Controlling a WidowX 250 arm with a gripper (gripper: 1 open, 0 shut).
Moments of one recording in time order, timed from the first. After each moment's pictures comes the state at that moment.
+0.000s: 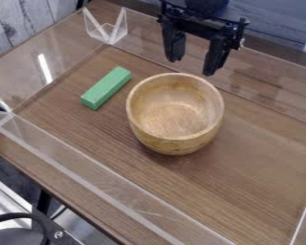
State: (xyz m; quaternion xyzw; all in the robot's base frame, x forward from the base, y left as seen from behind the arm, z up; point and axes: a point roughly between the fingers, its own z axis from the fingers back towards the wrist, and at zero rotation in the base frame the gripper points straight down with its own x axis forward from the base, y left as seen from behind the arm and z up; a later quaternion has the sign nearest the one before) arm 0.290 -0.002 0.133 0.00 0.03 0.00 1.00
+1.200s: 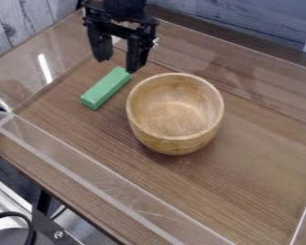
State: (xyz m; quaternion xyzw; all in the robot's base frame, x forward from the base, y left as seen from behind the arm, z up) arm 0.259 0.092 0.116 0.00 0.04 0.04 1.00
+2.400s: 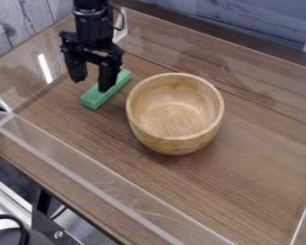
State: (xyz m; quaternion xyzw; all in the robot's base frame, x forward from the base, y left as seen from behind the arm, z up) arm 0.260 0.152 0.057 0.02 0.04 0.07 1.00
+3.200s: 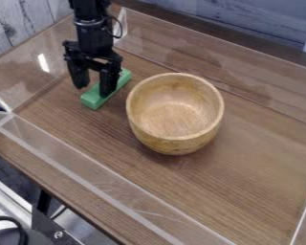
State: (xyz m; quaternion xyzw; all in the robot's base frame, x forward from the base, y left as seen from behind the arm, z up) arm 0.271 0.161 0.035 0.00 0.04 0.06 1.00
